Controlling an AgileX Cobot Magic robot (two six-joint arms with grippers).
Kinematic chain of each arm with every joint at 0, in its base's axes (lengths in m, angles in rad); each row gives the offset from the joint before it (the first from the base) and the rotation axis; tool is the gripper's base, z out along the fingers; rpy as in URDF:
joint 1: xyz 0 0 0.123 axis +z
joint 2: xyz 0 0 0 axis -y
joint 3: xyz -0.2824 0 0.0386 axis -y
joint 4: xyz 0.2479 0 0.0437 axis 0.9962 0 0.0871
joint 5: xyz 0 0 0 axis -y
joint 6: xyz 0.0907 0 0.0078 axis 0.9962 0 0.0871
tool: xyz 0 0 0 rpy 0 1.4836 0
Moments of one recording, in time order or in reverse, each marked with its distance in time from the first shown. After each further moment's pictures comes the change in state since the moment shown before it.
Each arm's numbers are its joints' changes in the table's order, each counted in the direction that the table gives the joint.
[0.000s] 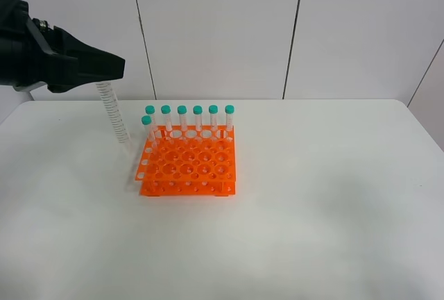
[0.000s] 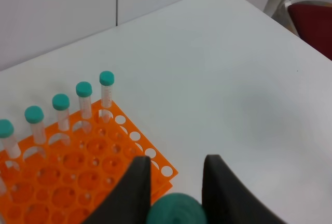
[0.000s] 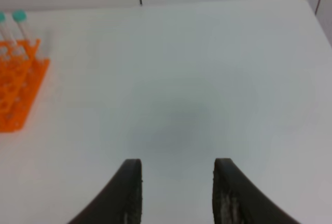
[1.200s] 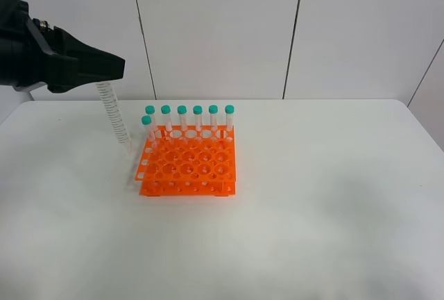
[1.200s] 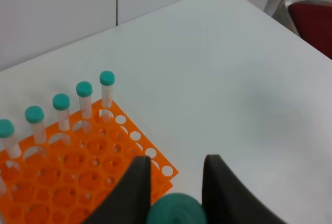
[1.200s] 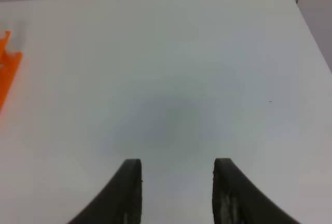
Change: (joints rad) left arm 0.000 0.000 0.000 0.001 0.000 0.000; right arm 0.000 0.000 -0.035 -0.033 0.053 0.005
